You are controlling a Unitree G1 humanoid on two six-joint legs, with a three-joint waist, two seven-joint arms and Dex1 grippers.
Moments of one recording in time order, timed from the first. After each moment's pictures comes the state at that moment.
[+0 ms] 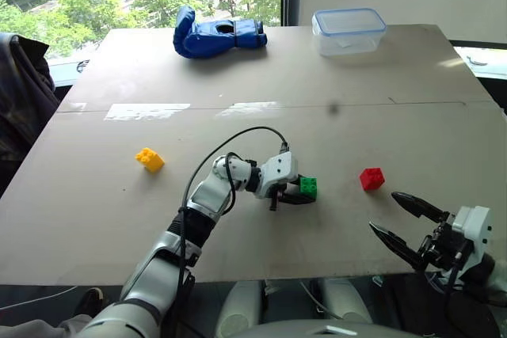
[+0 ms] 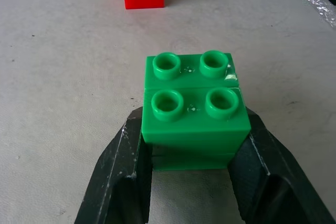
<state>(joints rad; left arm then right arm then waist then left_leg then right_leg) -0.56 0.33 -0.37 0.33 -0.08 0.04 -1.23 0.52 -0.53 -0.27 -0.55 0.56 0.06 0.89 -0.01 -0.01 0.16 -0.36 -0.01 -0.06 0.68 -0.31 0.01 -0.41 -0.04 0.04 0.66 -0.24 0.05</state>
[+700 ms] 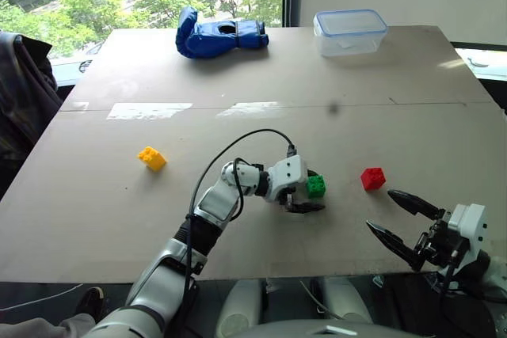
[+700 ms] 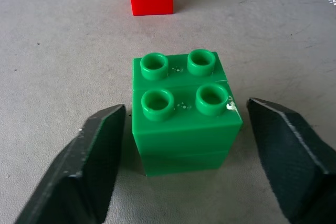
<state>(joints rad) -0.53 0.29 -0.39 0.29 -0.04 0.06 -1.13 0.49 -0.53 -0.25 -0.54 0.55 0.06 0.89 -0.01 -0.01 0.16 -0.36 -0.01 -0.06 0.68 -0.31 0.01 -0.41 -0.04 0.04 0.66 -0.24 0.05</state>
